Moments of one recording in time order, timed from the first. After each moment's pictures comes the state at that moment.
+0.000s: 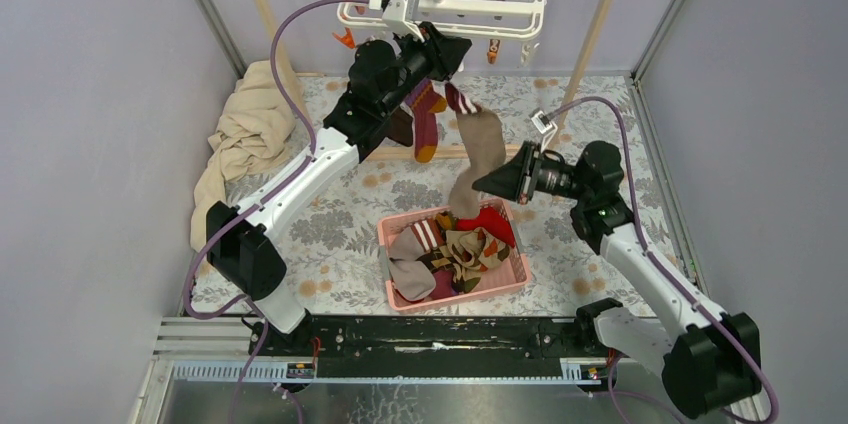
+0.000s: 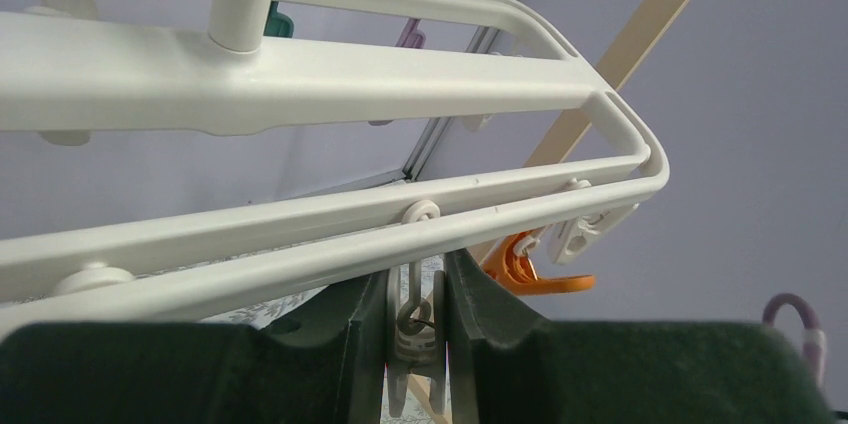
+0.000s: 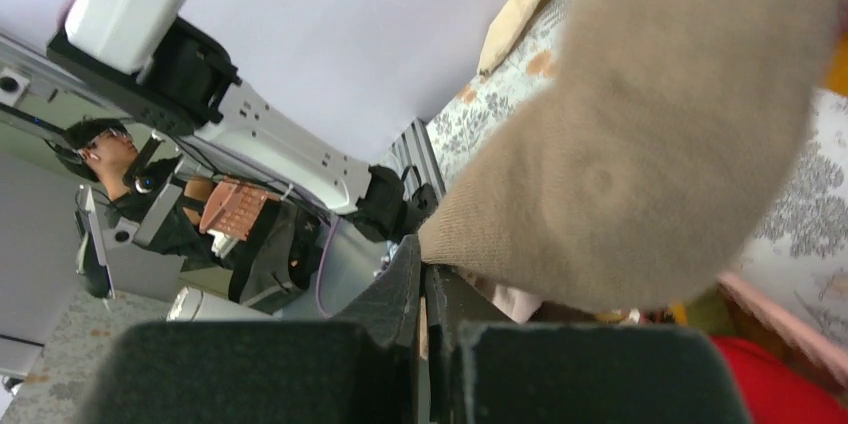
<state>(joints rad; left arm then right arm) -0.58 1.65 1.61 0.23 0.06 -0.46 0.31 1.06 0.70 0.41 -0.99 0.84</state>
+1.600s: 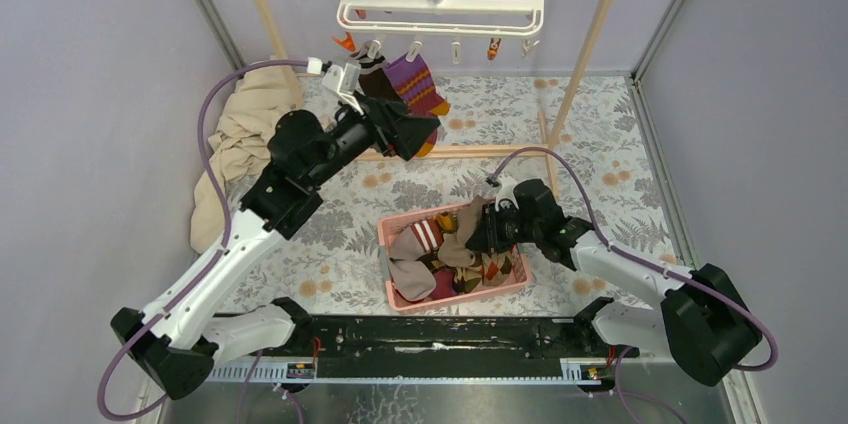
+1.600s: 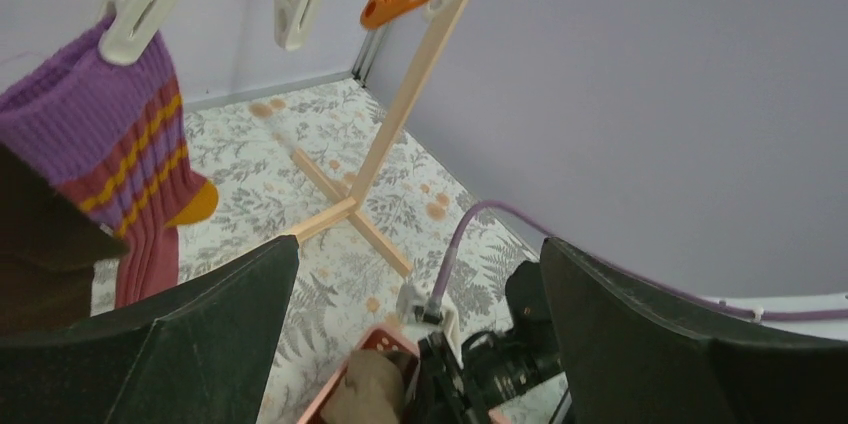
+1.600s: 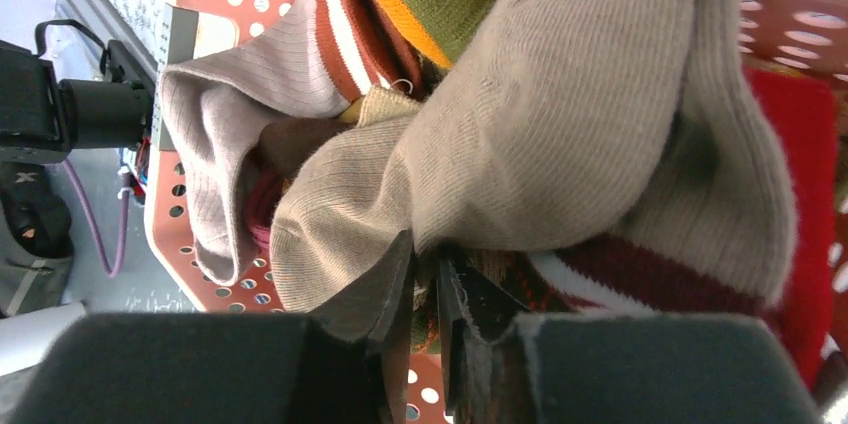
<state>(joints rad) -0.62 1.10 1.18 0.03 0.20 -0.47 0.61 1.18 0.51 -0.03 -0.46 0.47</state>
